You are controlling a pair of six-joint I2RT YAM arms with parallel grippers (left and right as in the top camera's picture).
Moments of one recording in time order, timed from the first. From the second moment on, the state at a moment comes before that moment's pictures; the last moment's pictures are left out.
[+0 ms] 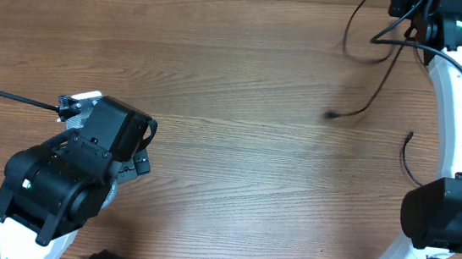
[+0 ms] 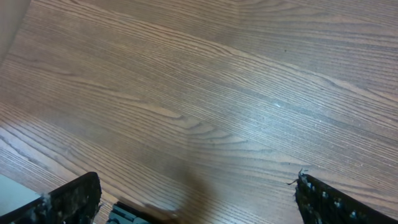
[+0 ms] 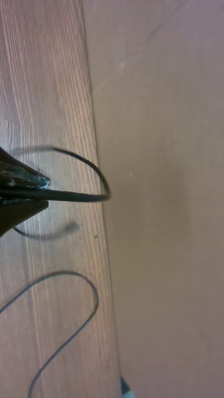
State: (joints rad) left arm -0.42 1.11 1.51 -1.62 -0.48 -0.70; right arm -0.03 1.94 2.00 -0.63 0.07 0.06
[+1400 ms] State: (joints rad) left arm -0.42 1.11 1.51 -1.62 -0.48 -0.70; right arm -0.28 2.26 1.99 -0.76 0.13 0.55
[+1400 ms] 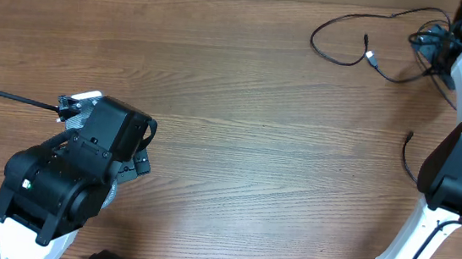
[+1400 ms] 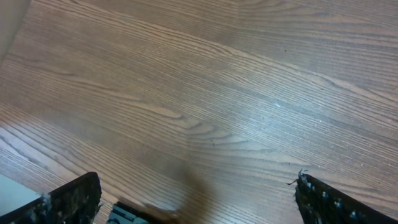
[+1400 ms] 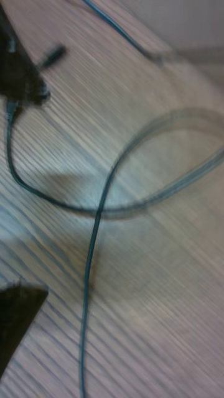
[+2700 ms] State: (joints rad) left arm -0.42 1.11 1.51 -1.62 -0.48 -0.70; right arm -0.29 2.40 1.95 -0.75 -0.23 0.44
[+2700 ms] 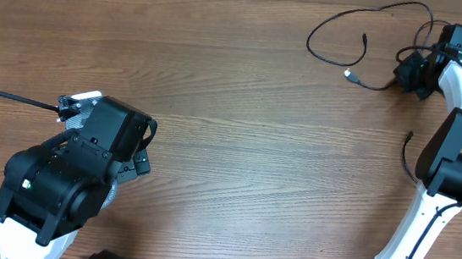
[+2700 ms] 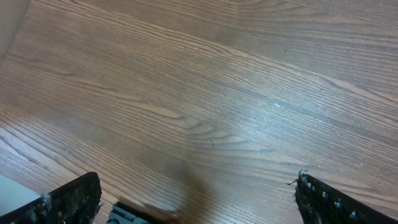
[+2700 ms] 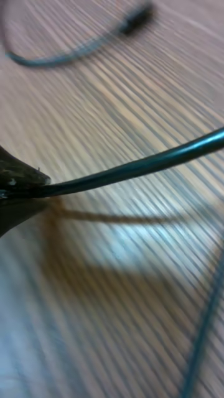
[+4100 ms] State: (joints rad) left arm -0.42 1.11 1.51 -1.62 -0.48 -0.70; right arm -0.09 1.37 2.05 -1.64 -0.16 0.36
